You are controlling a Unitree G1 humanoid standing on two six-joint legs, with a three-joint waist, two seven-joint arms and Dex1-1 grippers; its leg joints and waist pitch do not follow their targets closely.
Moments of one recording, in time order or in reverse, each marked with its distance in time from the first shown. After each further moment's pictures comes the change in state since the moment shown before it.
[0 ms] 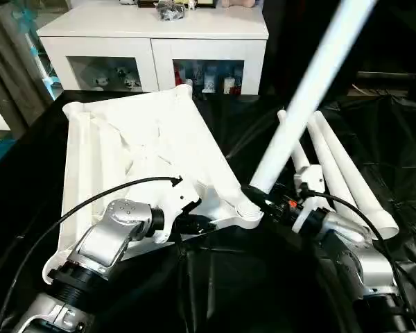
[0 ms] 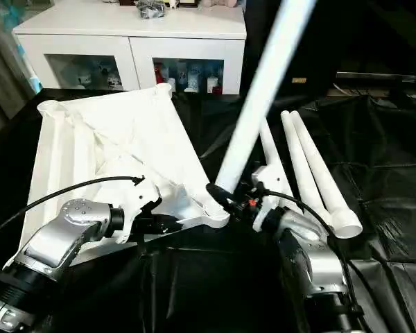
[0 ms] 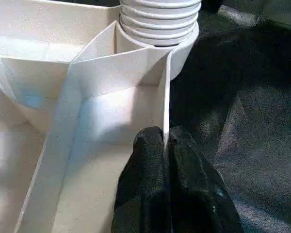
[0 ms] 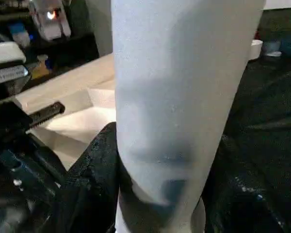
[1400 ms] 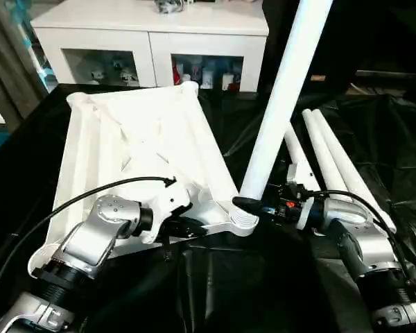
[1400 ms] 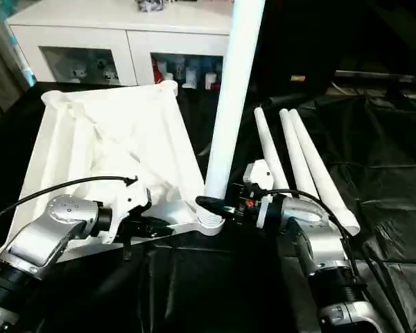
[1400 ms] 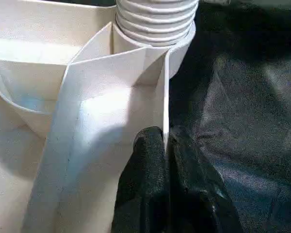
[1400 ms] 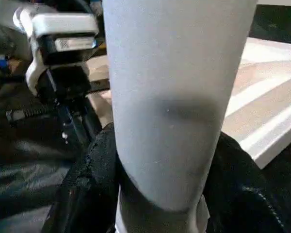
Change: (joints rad) left arm 0.002 0.080 -0.006 -0.027 0.005 -0.044 -0.121; right arm -0.079 -0.085 0.066 0.131 -0.007 -0.131 0.321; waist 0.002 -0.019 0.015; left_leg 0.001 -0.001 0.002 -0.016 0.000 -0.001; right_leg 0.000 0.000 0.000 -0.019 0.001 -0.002
